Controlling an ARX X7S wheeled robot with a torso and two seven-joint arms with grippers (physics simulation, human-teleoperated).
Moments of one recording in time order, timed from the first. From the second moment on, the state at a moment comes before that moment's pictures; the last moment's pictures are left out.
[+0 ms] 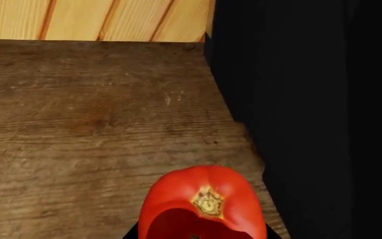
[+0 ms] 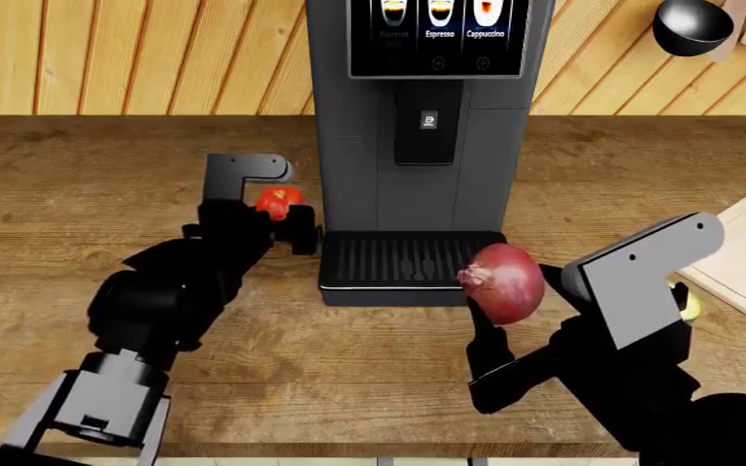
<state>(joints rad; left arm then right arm) -1.04 -0.18 0.39 -0.72 -0.52 -0.58 -0.02 0.63 0.80 -0.20 -0.77 1.45 1.12 0.71</state>
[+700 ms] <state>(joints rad) -0.79 -0.36 0.27 0.01 -0.72 -0.83 -0.23 0.64 0.81 -0.19 -0.81 1.47 1.09 0.73</state>
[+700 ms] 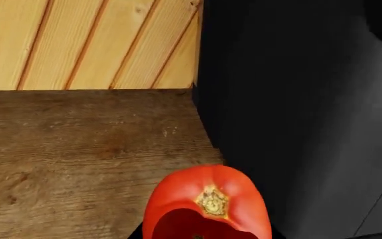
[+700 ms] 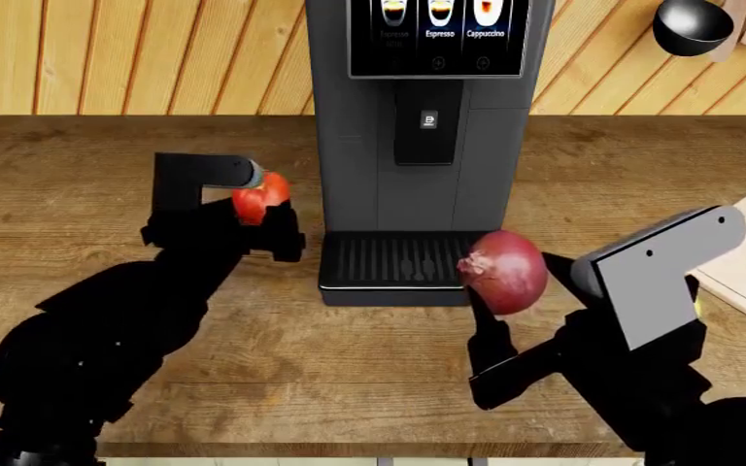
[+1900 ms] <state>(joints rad) -0.54 -0.55 0.15 0.64 -1.06 -0.93 -0.20 0.70 0.80 -0.21 -0.81 1.46 1.06 0.72</state>
